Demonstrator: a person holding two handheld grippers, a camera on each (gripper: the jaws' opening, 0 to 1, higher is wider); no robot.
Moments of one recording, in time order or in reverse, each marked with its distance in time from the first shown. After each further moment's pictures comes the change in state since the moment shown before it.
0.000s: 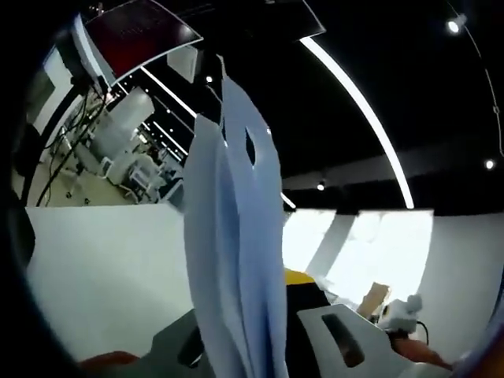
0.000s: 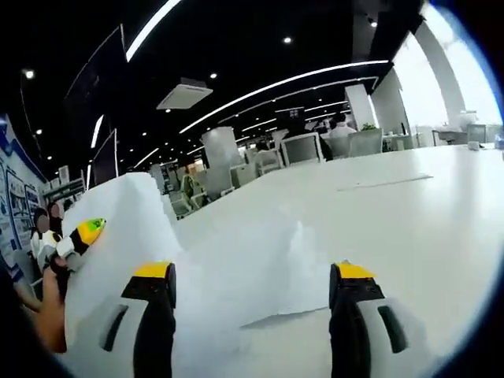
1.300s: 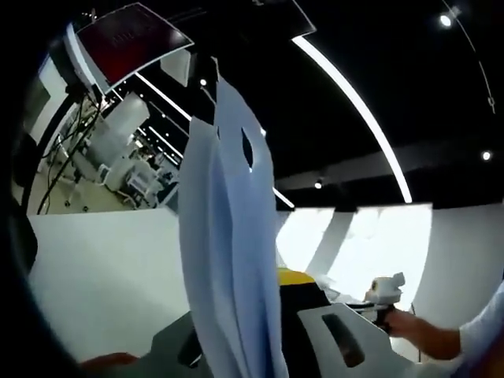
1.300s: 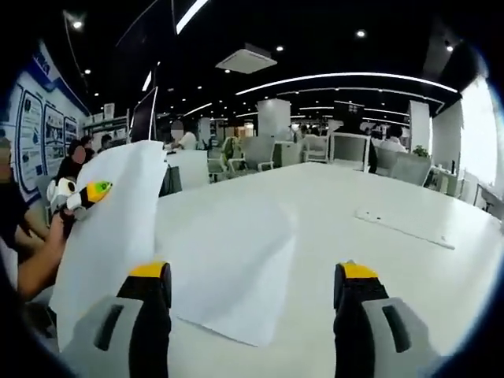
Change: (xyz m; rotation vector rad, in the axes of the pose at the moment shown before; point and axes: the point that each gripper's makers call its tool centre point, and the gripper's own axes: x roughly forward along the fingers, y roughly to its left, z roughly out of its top) left arm -0.007 -0.008 -0.004 0.046 -0.001 -0.012; right arm 0.016 -0.027 0.029 -0.331 0.178 0.224
